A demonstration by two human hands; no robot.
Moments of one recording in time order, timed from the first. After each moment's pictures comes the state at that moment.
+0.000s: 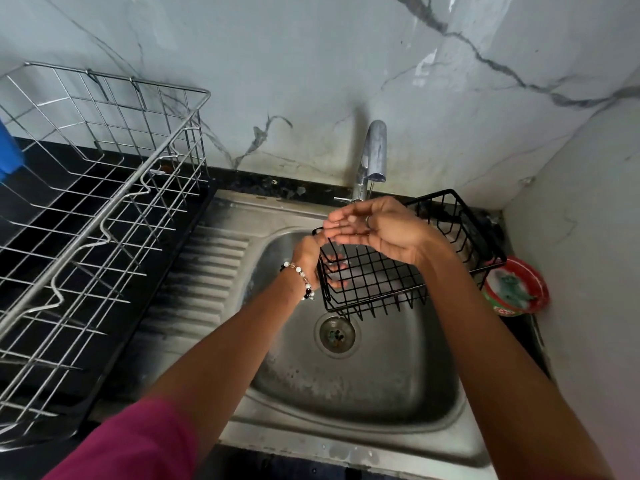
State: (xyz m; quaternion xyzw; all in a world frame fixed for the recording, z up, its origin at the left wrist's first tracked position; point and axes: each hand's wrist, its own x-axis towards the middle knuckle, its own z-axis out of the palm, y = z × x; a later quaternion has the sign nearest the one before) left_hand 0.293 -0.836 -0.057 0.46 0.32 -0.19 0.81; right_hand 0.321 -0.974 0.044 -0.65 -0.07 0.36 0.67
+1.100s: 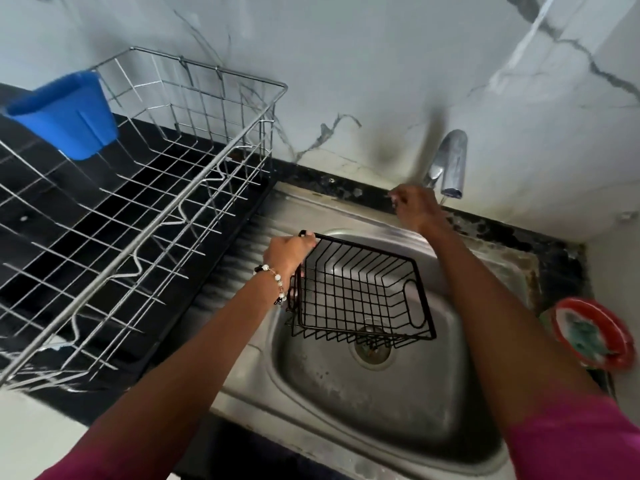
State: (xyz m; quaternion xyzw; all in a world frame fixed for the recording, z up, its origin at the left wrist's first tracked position) left_hand 0.239 -0.733 -0.049 0.66 0.44 -0.01 0.60; right_hand 0.407 -0.911 -0.012 -0.94 -0.21 0.04 0.27
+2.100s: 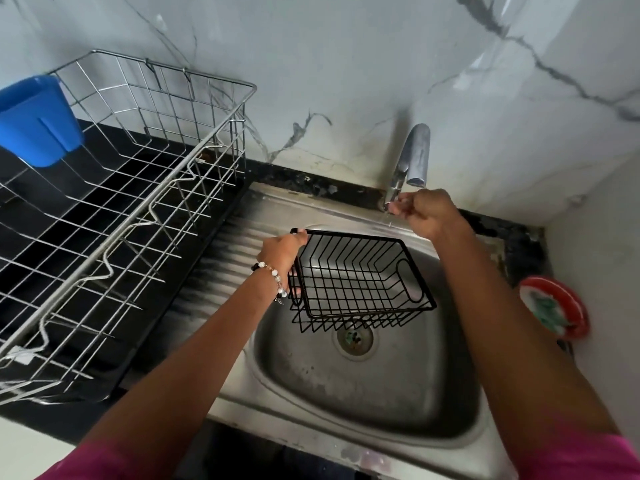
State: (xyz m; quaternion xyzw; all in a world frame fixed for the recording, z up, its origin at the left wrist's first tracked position) left_hand 0.249 -0.758 -0.049 0.61 0.46 -0.04 0.64; right_hand 0.391 -0.954 0.020 -0.64 0.19 0.17 0.72
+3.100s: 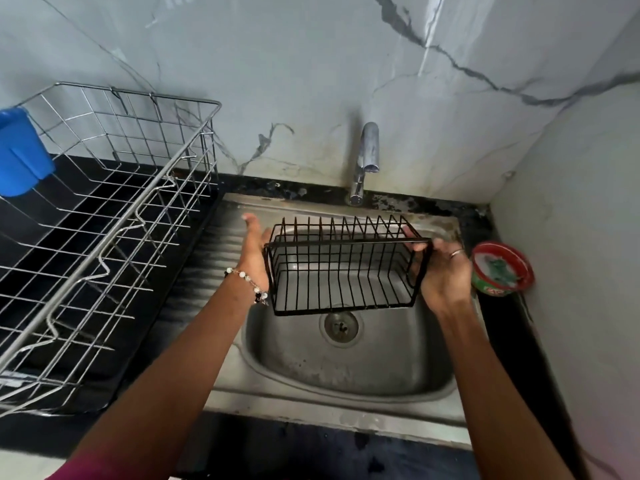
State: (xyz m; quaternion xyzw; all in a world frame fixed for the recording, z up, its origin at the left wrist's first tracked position) left_hand 0.212 -0.771 -0.015 0.50 0.33 -0.09 0.80; right_hand 0.244 -1.056 -0.017 -0.46 0.04 0.07 0.89
